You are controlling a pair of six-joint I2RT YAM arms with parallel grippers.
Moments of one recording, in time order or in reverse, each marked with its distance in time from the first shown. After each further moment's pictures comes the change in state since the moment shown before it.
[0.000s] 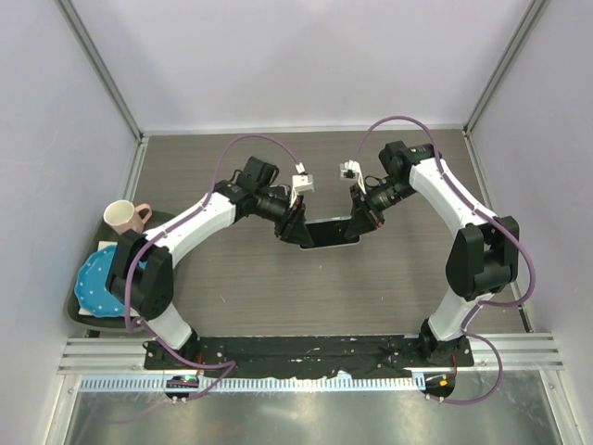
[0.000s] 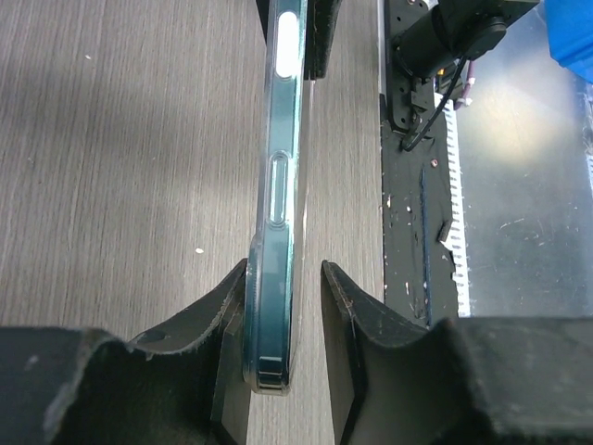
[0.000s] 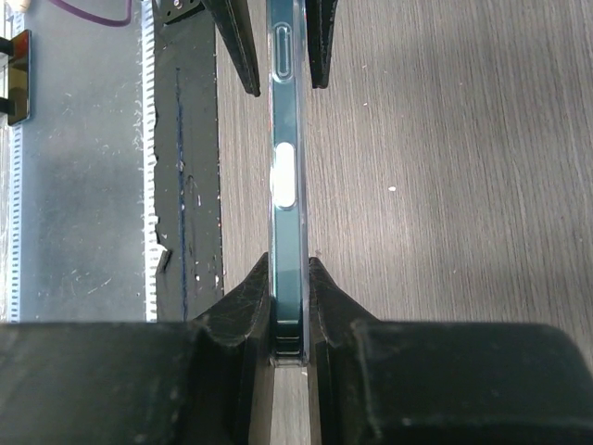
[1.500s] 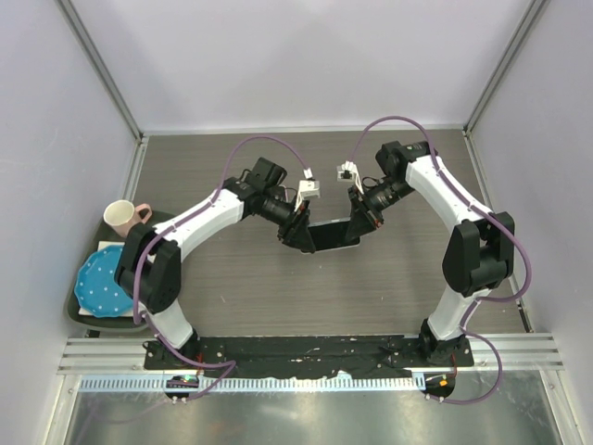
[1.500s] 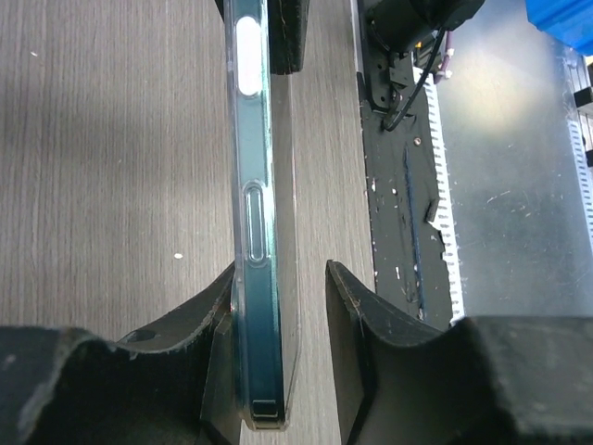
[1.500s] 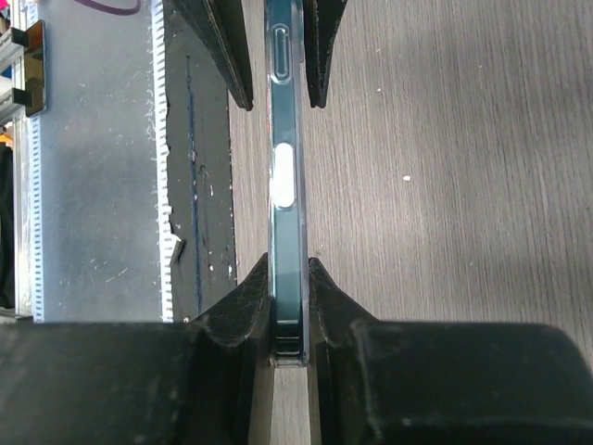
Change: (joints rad) left arm -0.025 0.062 0.053 -0.102 0.043 0.102; right arm 0.011 0.035 0.034 -0.061 0.017 -0.006
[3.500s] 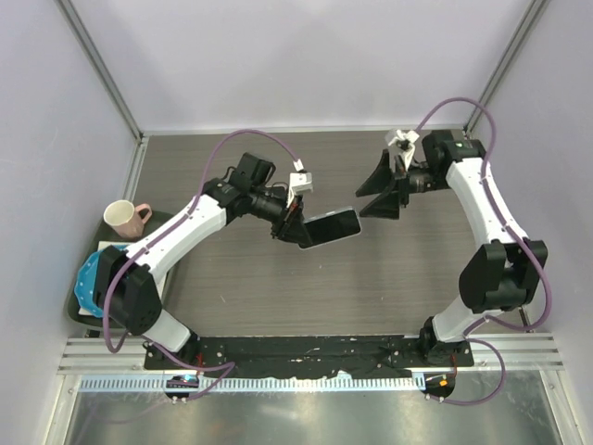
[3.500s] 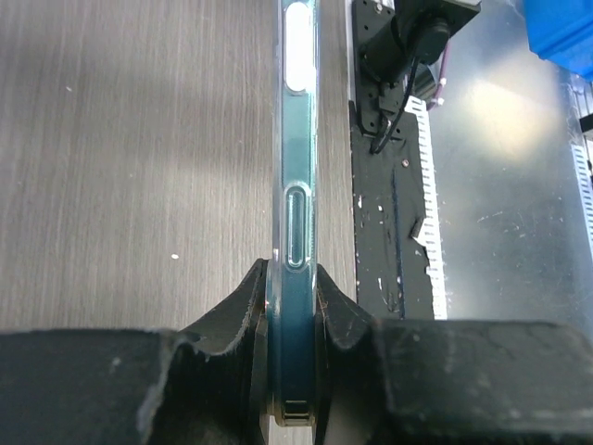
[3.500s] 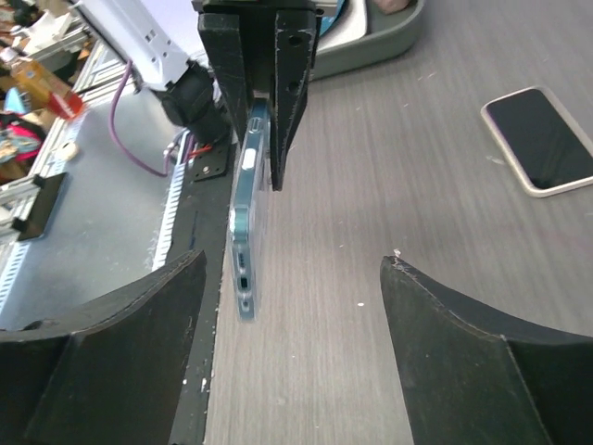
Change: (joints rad) left arm 0.003 -0.154 -0.005 -0.021 -0.052 -0.076; right arm -0.198 -0.130 -0.011 0.037 -0.415 -0.109
